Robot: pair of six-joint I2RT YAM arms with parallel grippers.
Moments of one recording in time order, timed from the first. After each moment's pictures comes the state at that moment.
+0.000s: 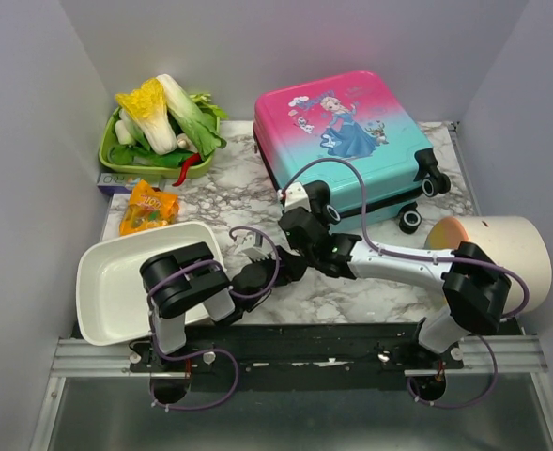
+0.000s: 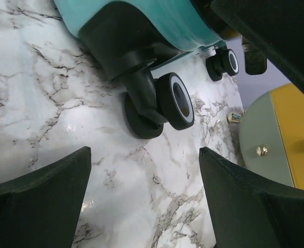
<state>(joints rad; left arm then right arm) -1.00 1.83 0.28 1.35 -0.35 -1.02 1.03 1.57 1.00 0.00 0.63 0.23</state>
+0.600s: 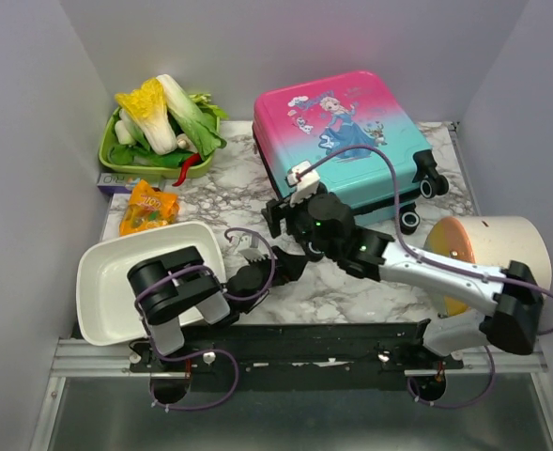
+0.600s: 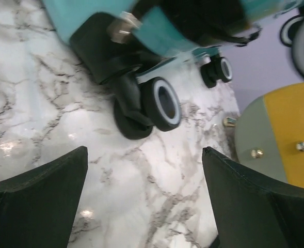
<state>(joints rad) -1.01 1.79 0.27 1.34 -0.39 -0.99 1.04 1.43 1.09 0.11 0.42 0.11</state>
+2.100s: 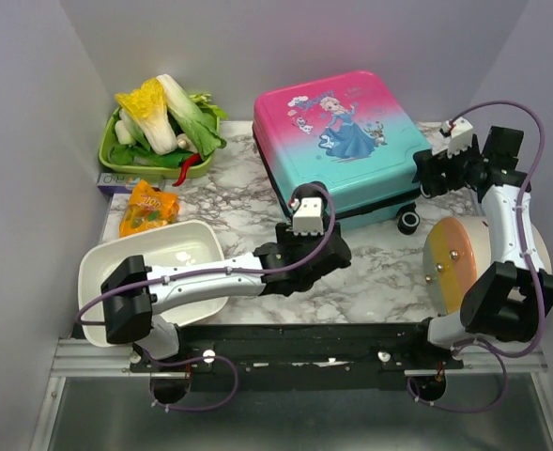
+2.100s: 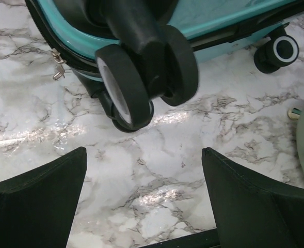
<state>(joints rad) -1.28 1.56 1.27 -0.52 -0.80 -0.96 -0.27 1.44 1.30 -0.56 -0.45 -0.60</state>
